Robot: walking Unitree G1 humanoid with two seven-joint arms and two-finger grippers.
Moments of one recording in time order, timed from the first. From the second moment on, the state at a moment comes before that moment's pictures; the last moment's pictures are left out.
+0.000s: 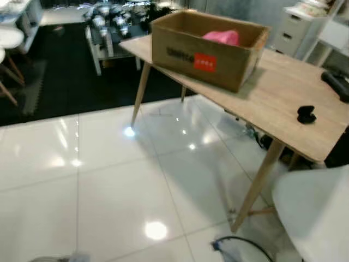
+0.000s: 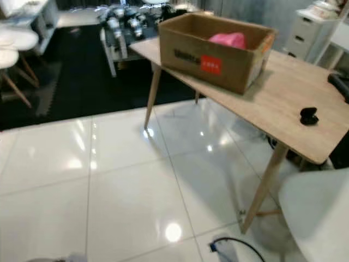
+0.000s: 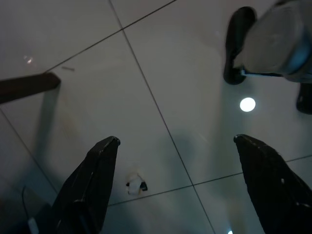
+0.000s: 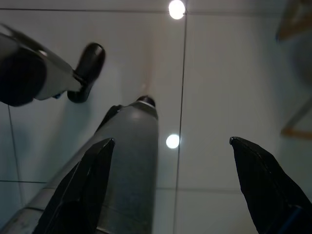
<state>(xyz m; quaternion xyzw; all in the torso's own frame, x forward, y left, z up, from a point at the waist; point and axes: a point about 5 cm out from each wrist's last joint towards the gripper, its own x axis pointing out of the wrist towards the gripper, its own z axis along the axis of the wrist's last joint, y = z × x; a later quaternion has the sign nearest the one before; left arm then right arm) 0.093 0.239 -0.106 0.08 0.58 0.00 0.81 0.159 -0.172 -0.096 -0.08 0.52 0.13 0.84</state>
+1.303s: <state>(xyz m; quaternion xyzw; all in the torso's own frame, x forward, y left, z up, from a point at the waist) 0.080 0.233 -0.110 0.08 0.60 -0.01 0.80 0.197 -0.212 -0.072 -0.10 0.48 0.11 0.86</state>
